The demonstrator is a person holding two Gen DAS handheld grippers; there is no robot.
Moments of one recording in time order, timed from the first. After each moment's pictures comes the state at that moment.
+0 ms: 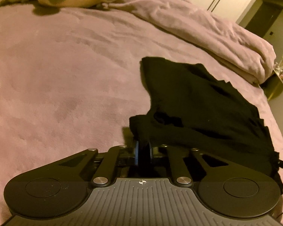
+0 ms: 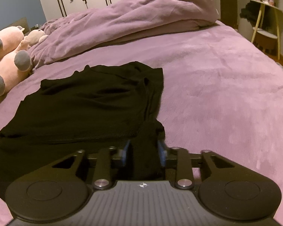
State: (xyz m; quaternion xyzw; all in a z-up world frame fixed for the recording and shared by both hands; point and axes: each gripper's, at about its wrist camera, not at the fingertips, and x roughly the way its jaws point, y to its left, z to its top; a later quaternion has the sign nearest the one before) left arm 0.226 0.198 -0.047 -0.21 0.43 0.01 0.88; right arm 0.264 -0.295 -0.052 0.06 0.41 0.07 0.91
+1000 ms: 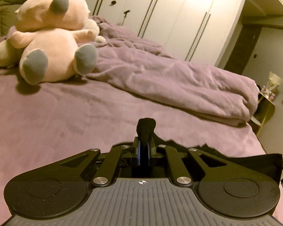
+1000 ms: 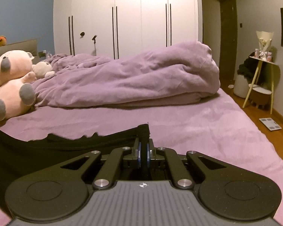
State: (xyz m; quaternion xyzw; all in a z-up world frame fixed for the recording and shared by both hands) left arm 0.289 0.184 0.053 -0.17 0.29 0.01 0.94; right arm 0.303 -0.266 0.041 0.01 0.26 0.05 0.96
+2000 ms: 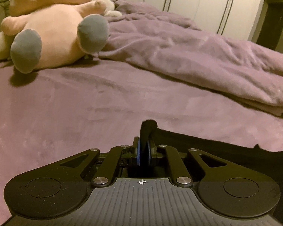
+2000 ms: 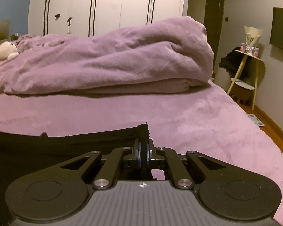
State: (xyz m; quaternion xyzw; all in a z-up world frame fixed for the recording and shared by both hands) left arm 0.401 0.181 -0.025 -0.13 0.37 0.10 0.92; right arm 0.421 -0.251 -0.043 -0.03 0.30 -0.03 0.95
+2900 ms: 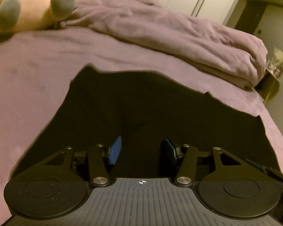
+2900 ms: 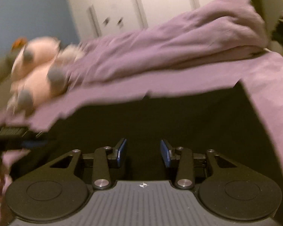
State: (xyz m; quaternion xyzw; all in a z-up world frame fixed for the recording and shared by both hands) left arm 0.318 0.110 -0.067 -0.18 0.37 -0.01 0.91; right arm 0.306 -0.192 -0.078 0.07 0.33 0.17 0.92
